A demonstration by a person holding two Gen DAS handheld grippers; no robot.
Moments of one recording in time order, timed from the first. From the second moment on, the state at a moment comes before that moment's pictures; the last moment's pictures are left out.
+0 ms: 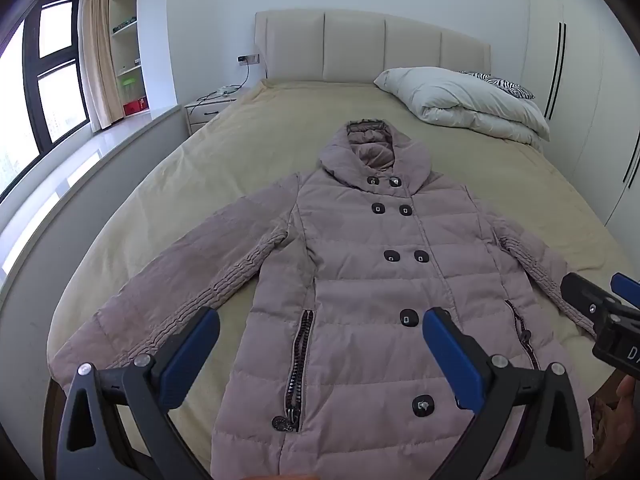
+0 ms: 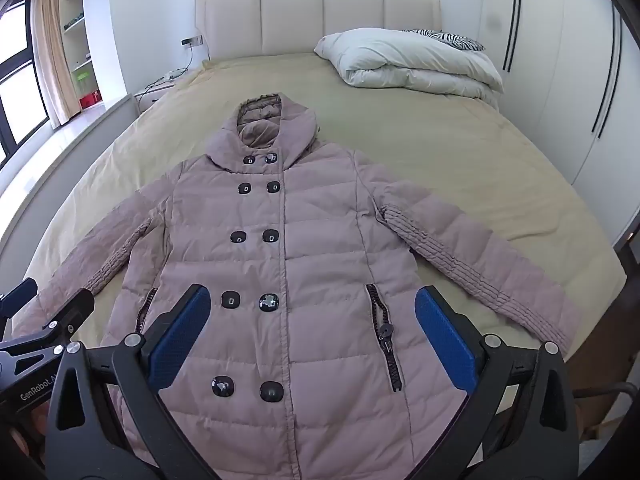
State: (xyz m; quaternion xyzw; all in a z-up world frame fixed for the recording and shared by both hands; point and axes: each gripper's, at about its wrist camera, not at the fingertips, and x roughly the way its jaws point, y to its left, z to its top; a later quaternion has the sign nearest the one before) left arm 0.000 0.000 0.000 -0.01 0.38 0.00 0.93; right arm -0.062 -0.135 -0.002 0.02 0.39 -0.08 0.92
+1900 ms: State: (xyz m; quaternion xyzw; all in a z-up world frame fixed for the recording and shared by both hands) left arm -0.001 0.007 -0.024 -0.01 0.39 0.01 0.92; right arm -0.061 -0.125 -0.020 0.02 0.40 -0.08 0.91
